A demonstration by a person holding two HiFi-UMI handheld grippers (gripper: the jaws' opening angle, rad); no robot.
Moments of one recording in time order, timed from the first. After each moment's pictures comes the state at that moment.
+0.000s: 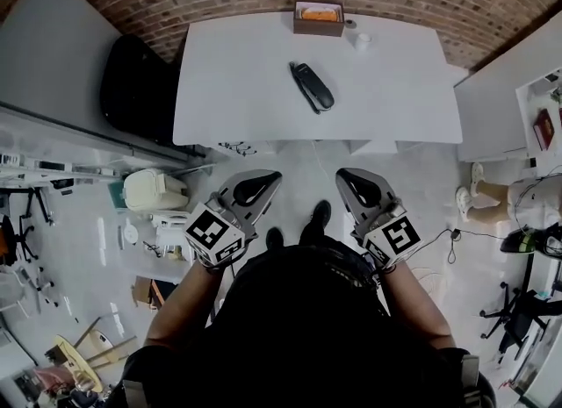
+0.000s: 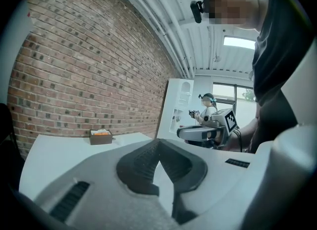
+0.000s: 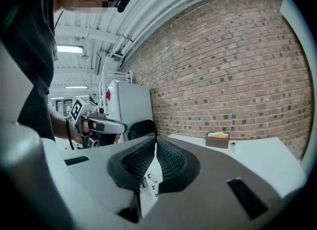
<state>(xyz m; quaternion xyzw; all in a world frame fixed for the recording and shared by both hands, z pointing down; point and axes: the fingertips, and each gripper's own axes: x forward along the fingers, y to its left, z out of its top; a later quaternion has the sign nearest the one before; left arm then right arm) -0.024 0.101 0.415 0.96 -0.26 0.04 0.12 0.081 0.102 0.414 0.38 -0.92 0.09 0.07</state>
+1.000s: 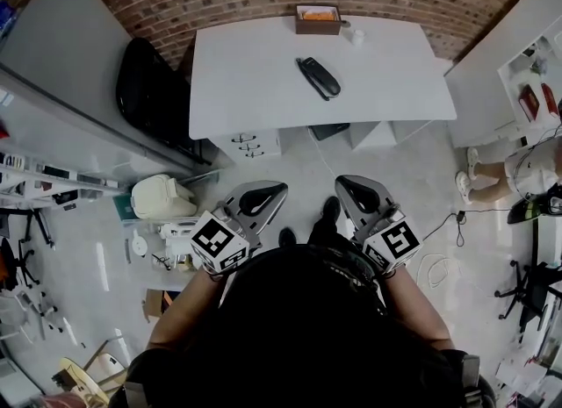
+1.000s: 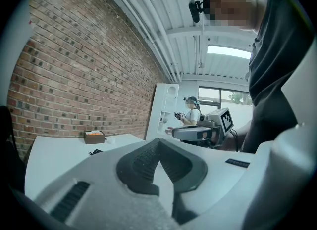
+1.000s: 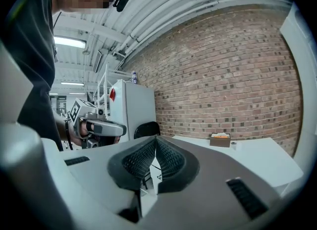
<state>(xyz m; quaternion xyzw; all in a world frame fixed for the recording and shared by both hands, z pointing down) -0.108 0.216 0.401 0.98 -0.20 0.02 0.09 -0.012 0.217 0.398 0.42 -0.90 0.07 0.07</state>
